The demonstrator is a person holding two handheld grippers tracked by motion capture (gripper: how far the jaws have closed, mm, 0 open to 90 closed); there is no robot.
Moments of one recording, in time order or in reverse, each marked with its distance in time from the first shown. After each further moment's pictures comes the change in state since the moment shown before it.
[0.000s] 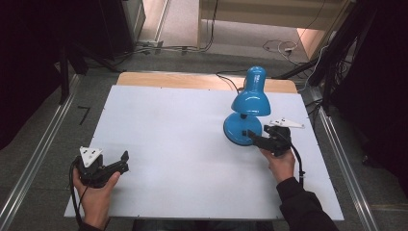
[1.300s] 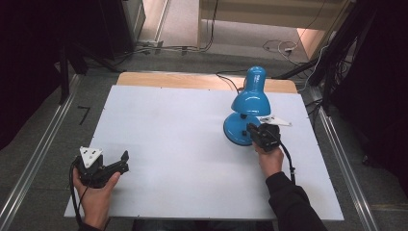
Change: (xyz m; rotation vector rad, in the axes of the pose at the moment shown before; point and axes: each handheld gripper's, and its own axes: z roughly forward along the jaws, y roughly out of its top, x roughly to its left) left arm -0.001 0.001 -0.001 -0.009 0.004 0.015; right arm 0.014 0.002 0.028 -0.023 -0.040 -0.003
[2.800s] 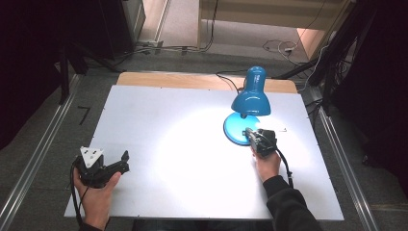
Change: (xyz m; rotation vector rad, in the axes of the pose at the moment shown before) left arm -0.001 0.000 0.000 -0.004 0.010 0.006; right arm 0.009 -0.017 0.008 0.012 -0.048 -0.028
